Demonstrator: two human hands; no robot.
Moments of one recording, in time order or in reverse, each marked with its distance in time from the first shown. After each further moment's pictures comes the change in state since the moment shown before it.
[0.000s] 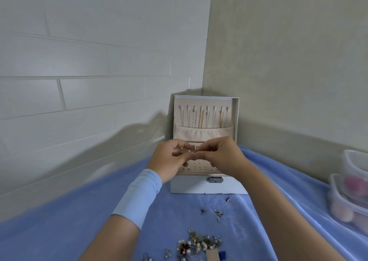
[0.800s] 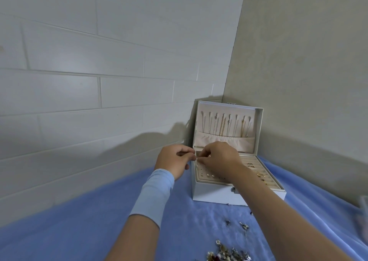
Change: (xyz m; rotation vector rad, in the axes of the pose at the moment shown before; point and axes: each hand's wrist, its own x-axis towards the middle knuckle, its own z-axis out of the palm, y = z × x) left_hand 0.011 -0.022 -0.042 -0.014 0.151 -0.085; right_hand 0.058 -0.006 0.060 -0.771 0.006 -0.001
